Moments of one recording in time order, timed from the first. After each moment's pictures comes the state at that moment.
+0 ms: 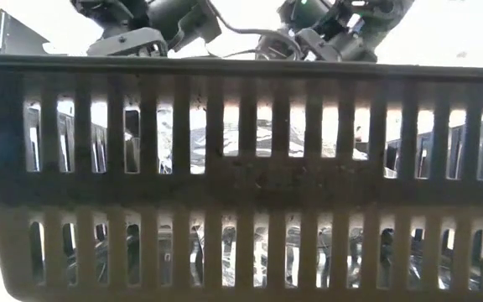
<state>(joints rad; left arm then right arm) -0.17 1.75 0.97 -0.15 0.24 -0.34 -0.05 1.71 0.97 0.08 -0.30 0.05</state>
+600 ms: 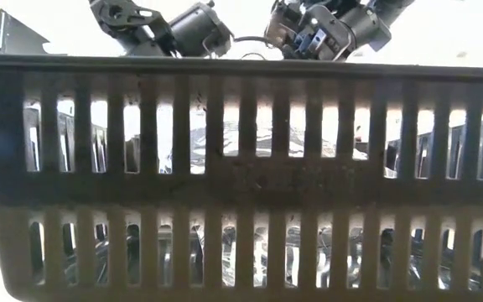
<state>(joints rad) -0.02 1.75 0.97 -0.04 0.12 -0.15 -0.01 1.60 0.97 0.00 -0.18 0.03</state>
